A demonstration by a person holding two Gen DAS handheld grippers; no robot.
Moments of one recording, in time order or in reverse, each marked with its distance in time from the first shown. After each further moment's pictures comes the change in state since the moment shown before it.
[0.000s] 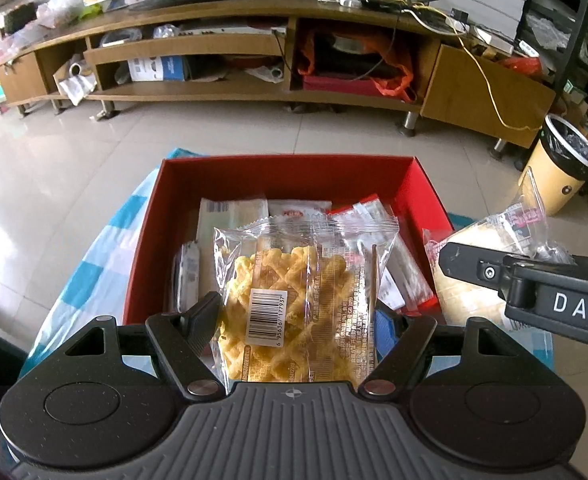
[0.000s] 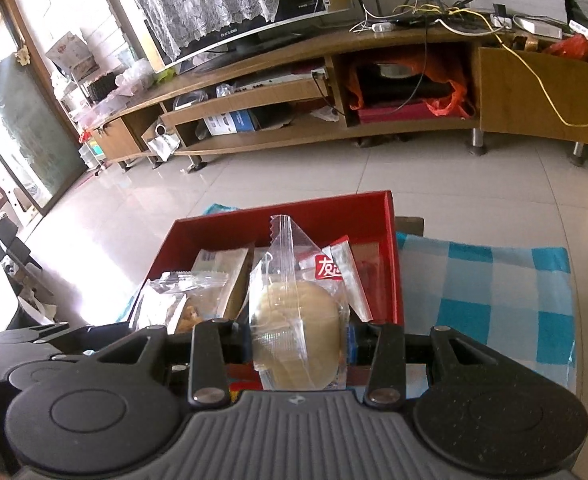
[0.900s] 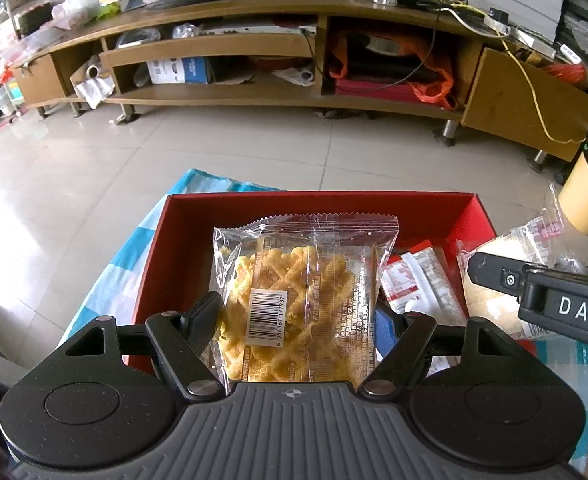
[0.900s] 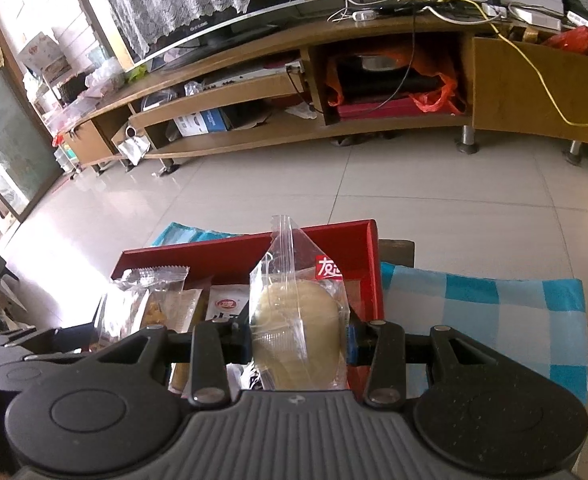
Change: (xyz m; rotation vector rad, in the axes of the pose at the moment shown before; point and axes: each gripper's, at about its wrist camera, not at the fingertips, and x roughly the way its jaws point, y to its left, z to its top) left arm 0.053 0.008 0.042 -0.019 0.007 0.099; right arm 0.069 -0.021 0.041 0.019 0.027 -0.056
